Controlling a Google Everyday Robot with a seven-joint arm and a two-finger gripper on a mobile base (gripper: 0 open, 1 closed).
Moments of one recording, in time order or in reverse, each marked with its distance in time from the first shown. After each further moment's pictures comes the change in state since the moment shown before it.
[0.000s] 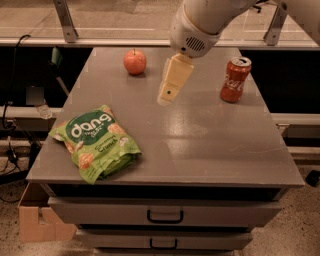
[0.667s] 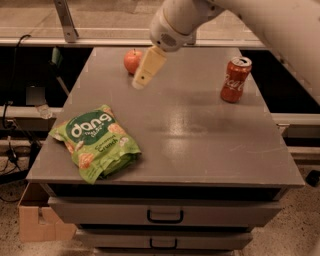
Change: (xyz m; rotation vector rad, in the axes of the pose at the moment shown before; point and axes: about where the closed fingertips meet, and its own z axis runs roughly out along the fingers) arm -0.037 -0.064 0.059 0.061 -0.139 0.074
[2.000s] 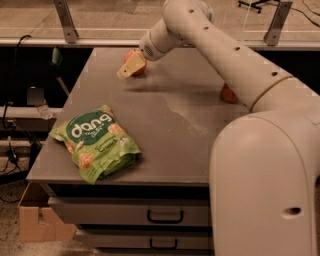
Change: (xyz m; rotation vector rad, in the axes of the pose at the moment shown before) arm 0.016 -0.103 0.146 0.069 -0.127 0.347
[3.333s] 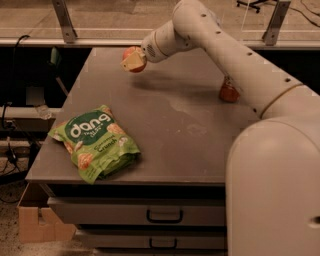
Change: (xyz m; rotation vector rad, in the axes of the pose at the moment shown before) arm -0.008 0.017 -0.006 -0.086 -0.109 0.144
